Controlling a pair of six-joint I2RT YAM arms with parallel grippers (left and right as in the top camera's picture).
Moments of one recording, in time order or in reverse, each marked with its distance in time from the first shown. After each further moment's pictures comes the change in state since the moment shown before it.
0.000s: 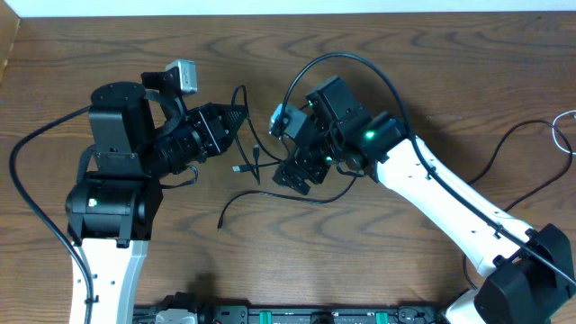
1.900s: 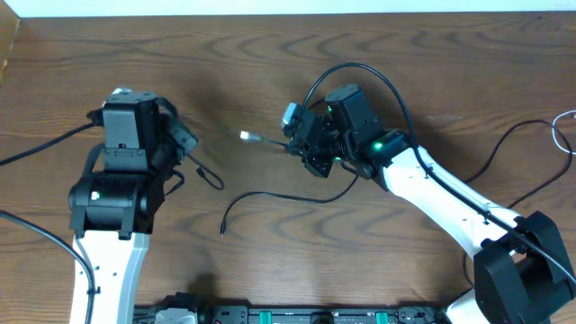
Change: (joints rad) left arm 0.000 0.025 0.000 -0.245 -0.777 -0.237; right arm -0.079 0.002 -0.249 0.455 -0.088 -0.074
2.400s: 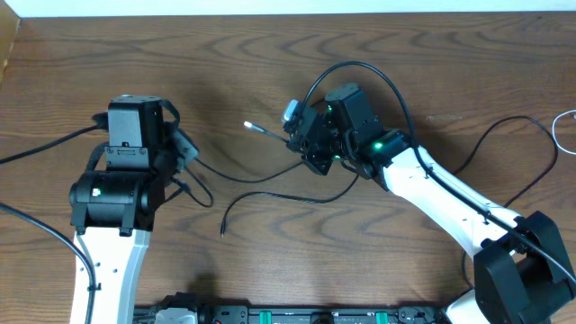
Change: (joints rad) left arm 0.001 0.010 0.000 -0.079 0.055 0.100; right arm -0.001 0.000 0.000 0.021 0.057 0.041
